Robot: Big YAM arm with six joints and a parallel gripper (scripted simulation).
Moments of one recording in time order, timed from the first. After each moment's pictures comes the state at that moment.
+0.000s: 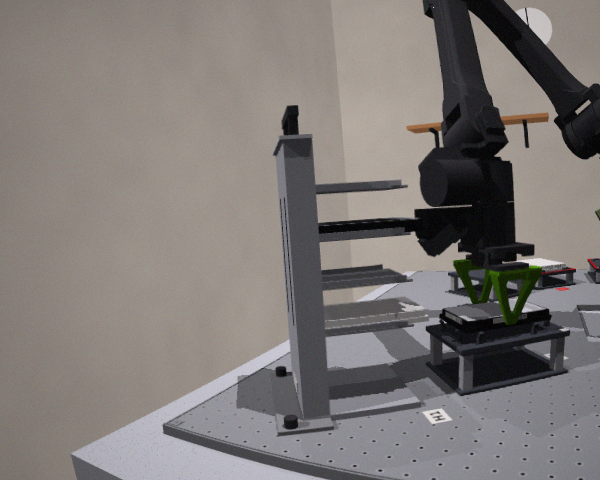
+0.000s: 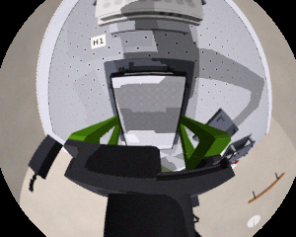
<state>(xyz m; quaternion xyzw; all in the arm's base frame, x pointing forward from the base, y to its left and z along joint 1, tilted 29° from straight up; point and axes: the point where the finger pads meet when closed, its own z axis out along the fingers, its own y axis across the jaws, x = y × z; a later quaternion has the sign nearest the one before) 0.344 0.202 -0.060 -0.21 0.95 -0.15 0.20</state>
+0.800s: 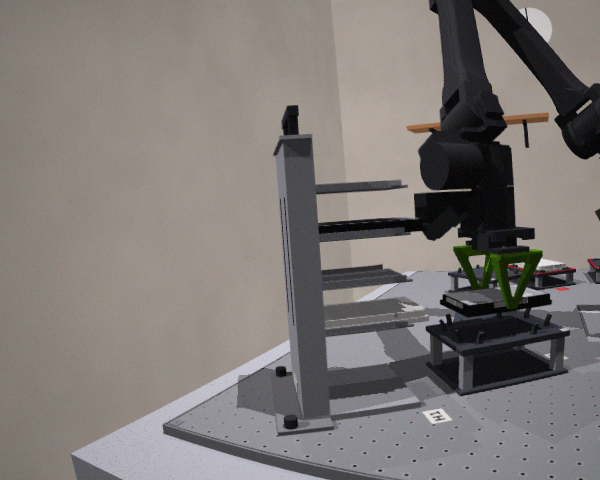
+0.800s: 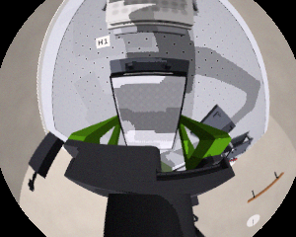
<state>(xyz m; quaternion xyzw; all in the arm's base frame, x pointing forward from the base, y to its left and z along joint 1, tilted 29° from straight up) 0.335 0.206 -0.043 -0.21 0.94 -0.16 0.19</state>
